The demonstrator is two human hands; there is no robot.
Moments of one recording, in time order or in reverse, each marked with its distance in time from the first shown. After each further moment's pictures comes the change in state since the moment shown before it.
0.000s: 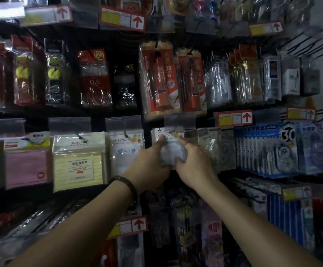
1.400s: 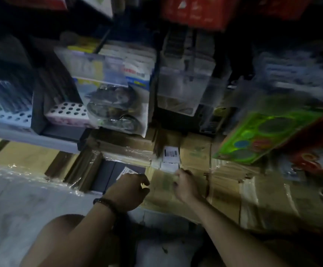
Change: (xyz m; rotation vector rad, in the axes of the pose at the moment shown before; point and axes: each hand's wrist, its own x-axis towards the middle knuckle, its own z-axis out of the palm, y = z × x) left_hand -0.596 -0.338 0.306 -0.204 -0.866 -0.803; right_hand -0.640 0.183 0.438 -0.123 -1.170 0.376
